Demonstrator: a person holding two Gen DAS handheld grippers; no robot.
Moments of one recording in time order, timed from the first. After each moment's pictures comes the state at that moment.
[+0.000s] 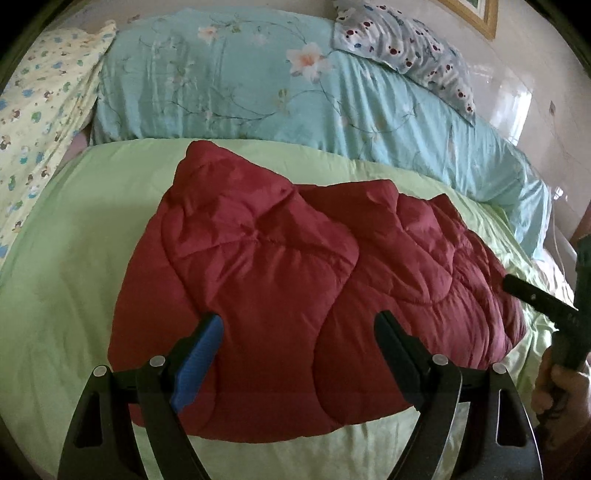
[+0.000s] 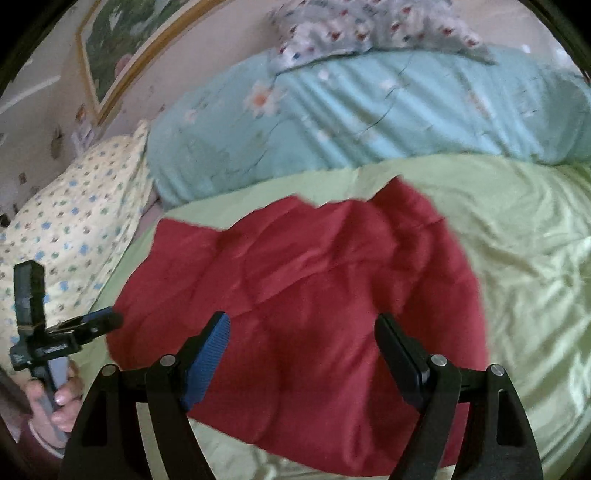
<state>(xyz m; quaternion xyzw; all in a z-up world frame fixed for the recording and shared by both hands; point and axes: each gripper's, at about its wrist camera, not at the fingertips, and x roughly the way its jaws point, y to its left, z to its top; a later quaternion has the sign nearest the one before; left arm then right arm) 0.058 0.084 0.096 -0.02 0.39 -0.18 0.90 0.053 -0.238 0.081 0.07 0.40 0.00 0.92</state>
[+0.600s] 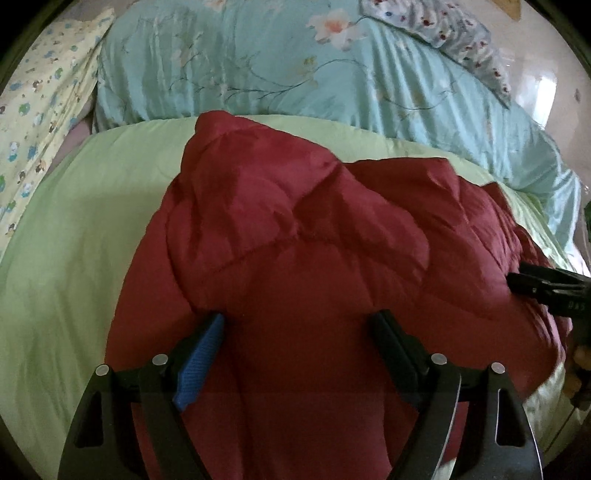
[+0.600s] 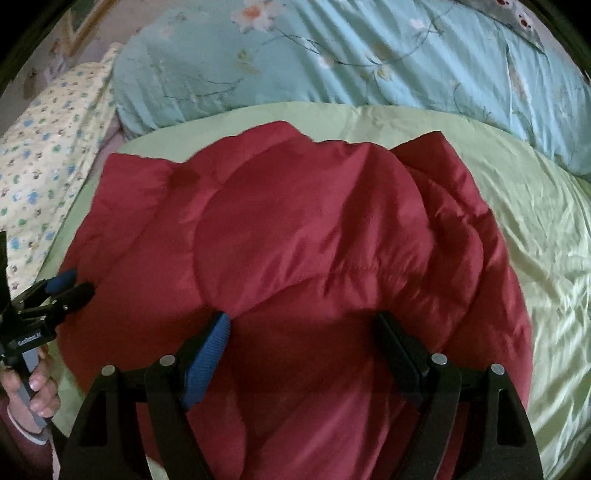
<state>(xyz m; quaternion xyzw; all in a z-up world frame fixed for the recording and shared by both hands) 0.151 0.073 0.053 0.00 0.43 -0.13 0.89 0.136 -0.234 0.026 -0.01 0.52 -0.05 0.85</state>
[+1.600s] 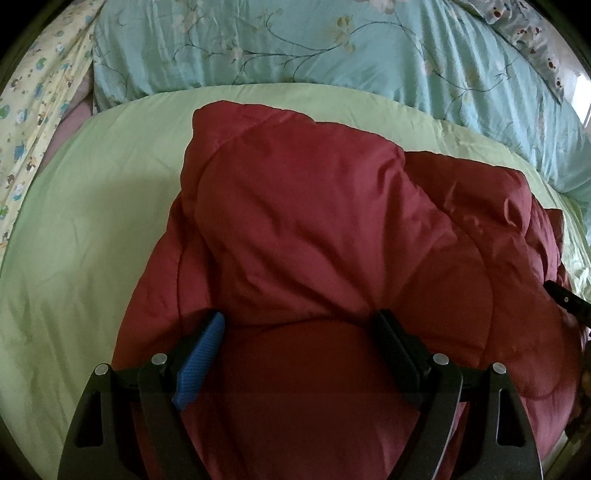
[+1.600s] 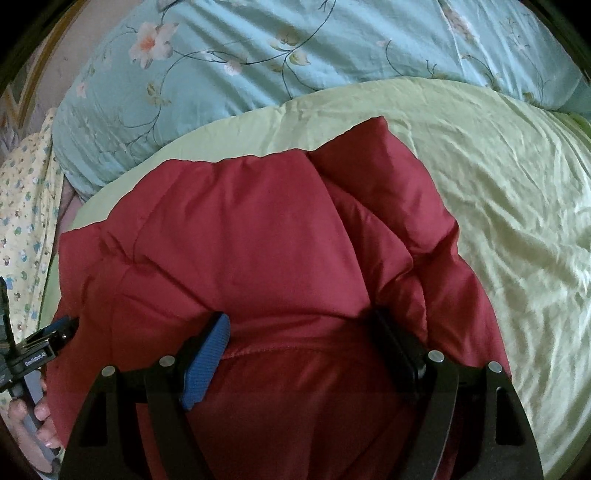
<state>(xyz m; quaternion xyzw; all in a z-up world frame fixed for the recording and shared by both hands) 0.250 0.037 0.025 0.01 0.49 -0.07 0.87 0.167 -0.310 0.008 0.10 0.49 -0.11 0.86</state>
